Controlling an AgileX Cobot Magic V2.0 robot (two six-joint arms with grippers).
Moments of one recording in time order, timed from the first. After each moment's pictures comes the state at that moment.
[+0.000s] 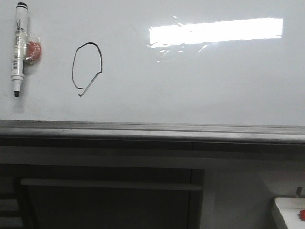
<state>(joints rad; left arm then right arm) -0.01 0.00 0.00 0.01 0.33 0.11 0.76 0.25 -0.14 0.70 0.08 -0.89</state>
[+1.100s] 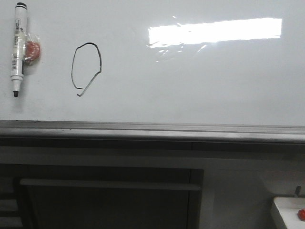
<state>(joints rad) -0.01 0.00 0.00 0.01 0.33 0.11 0.55 0.25 -0.14 -0.08 0.03 0.11</state>
